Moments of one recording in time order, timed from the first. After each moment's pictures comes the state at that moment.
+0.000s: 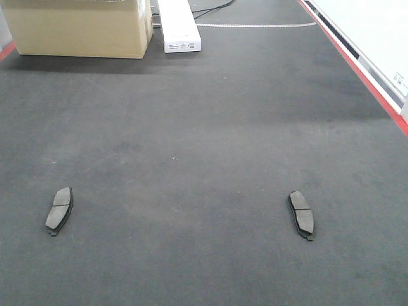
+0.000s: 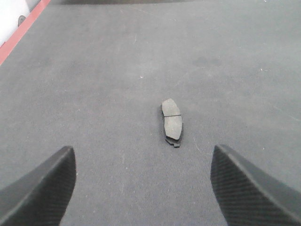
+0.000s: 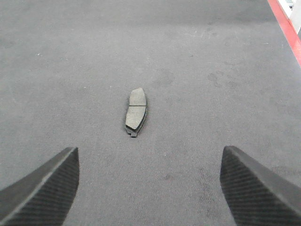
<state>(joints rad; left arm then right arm) -0.10 0.30 -0.52 0.20 0.76 -0.16 -0.02 0.37 -0.59 0.16 0.84 -0.12</state>
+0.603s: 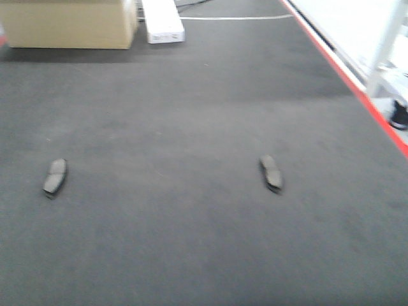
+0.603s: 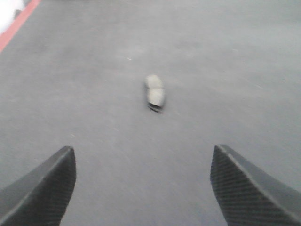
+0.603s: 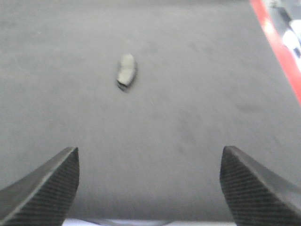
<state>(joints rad) -0.10 0.30 -0.52 0.20 0.76 -0.16 -0.02 0.37 -0.59 0.16 0.84 -0.12</state>
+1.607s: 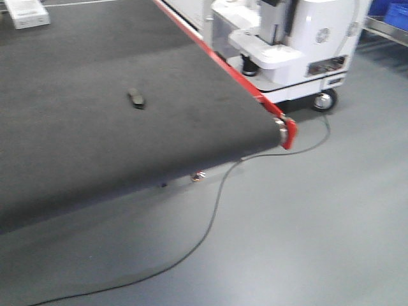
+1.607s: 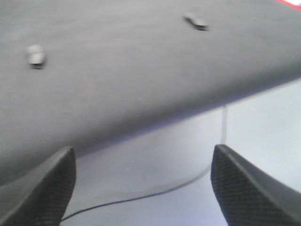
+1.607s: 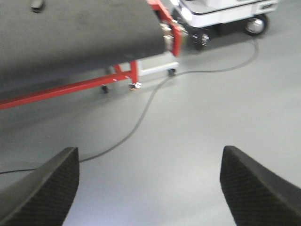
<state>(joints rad) -0.10 0.30 -0.52 0.20 0.76 -0.16 -0.02 0.37 -0.59 0.15 0.84 -0.12</state>
